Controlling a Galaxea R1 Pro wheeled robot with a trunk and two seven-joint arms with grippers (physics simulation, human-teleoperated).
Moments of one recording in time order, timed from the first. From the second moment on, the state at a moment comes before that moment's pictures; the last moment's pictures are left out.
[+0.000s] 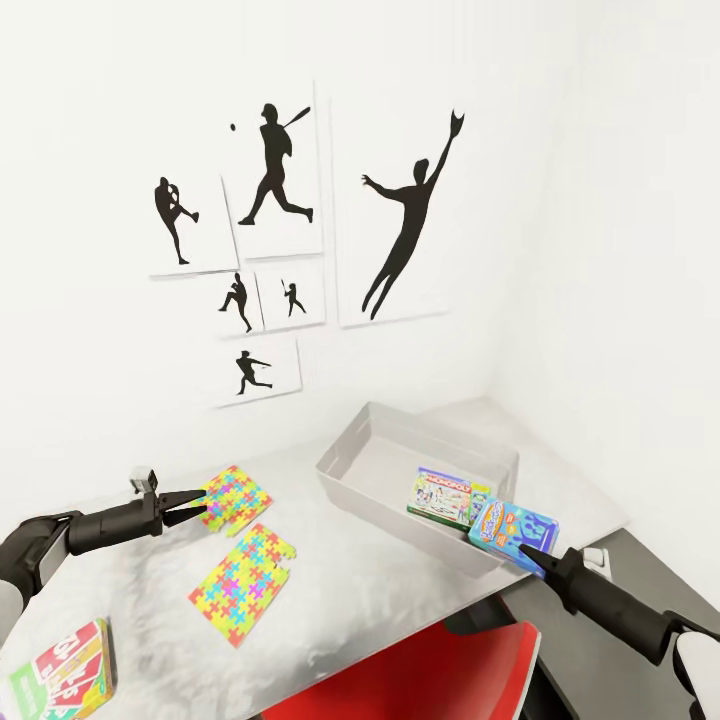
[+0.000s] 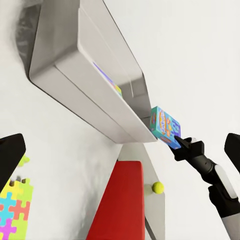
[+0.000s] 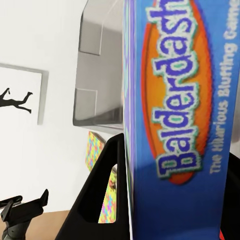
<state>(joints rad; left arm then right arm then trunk) -0.83 0.45 0.14 -0.35 0.15 0.66 -1.53 -0.17 -0.15 -0.45 -1.38 -0.97 1.00 0.39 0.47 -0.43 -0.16</state>
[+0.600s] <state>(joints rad) -0.83 0.45 0.14 -0.35 0.15 0.66 -1.53 -0.17 -0.15 -0.45 -1.39 -0.97 1.00 0.39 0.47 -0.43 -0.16</state>
